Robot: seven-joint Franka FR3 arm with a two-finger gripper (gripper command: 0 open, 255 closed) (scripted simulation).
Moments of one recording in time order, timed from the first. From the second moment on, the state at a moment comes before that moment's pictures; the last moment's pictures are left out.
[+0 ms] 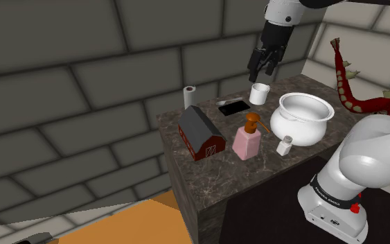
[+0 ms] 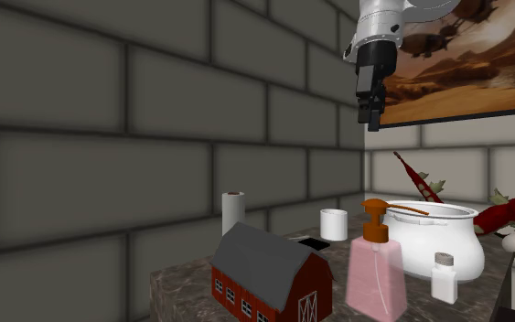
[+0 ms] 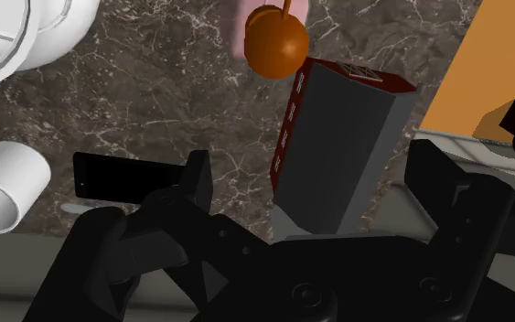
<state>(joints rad) 0.01 -0.76 0.04 -2.37 0.08 1.70 0.10</state>
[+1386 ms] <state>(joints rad) -0.04 -0.09 0.19 -2.09 -0.04 2.17 0.38</state>
